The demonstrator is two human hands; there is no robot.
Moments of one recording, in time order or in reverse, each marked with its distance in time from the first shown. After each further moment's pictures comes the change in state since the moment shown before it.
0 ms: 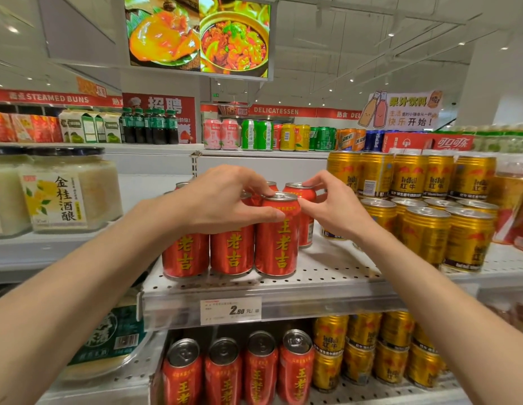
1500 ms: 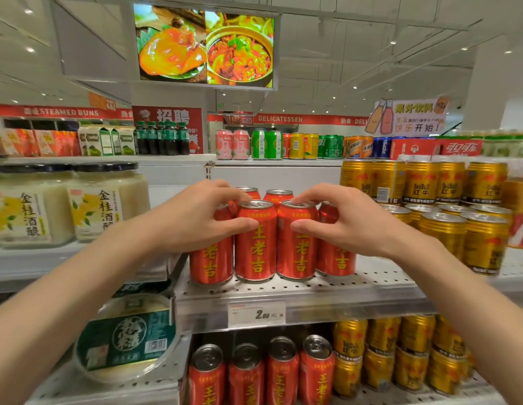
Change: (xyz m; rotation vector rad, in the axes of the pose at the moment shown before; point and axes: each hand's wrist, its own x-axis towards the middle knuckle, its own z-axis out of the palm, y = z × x) left_hand -0.047 -0.035 -0.026 0.033 -0.039 -0.113; right_hand -0.045 -0.057 -0.028 -0.235 -0.208 -0.333
